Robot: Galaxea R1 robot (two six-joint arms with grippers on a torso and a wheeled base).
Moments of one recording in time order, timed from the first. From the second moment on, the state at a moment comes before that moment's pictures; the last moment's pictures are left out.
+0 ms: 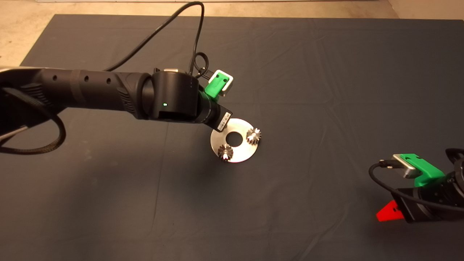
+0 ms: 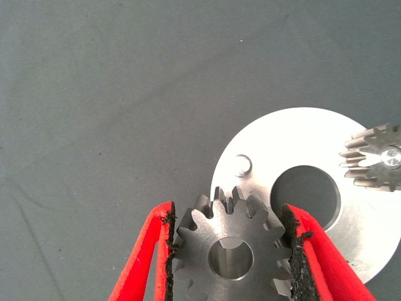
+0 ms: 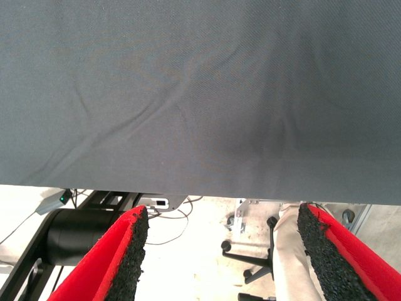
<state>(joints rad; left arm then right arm) -0.37 2.63 -0.91 0.89 1.44 -1.17 0.37 1.98 -0.40 -0.14 -1.53 1.61</state>
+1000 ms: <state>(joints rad) -0.35 2.70 -1.02 0.89 1.43 -1.15 0.38 1.98 -0.40 -0.14 -1.53 1.61</state>
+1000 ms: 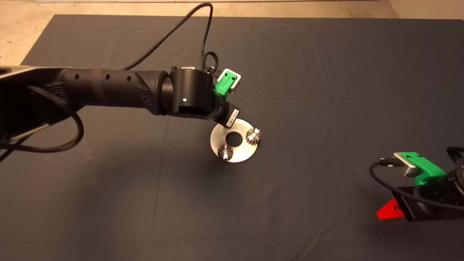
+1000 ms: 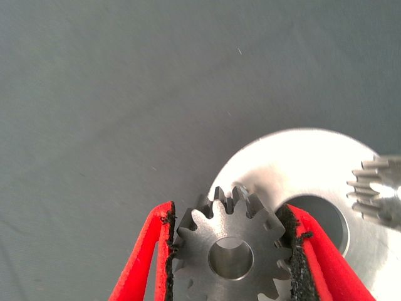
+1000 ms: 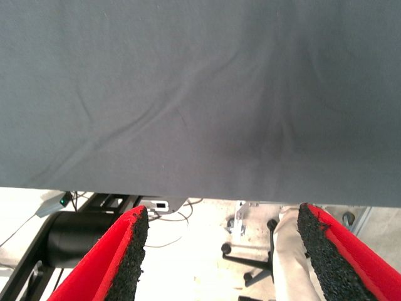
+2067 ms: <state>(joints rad) -0.32 2.73 -1.08 0.89 1.38 -1.15 0.39 1.98 -0.40 -0.14 -1.53 1.61</state>
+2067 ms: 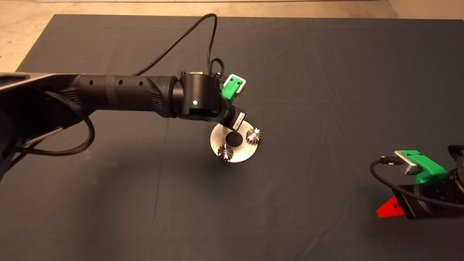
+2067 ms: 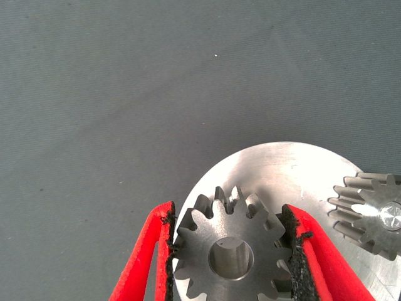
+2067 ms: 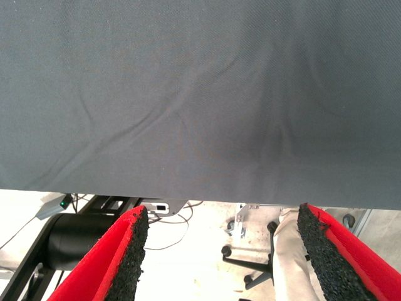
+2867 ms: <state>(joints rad) -0.30 2.74 -1.09 0.89 1.38 -1.13 0.39 1.98 -0.40 -0.14 -1.53 1.61</state>
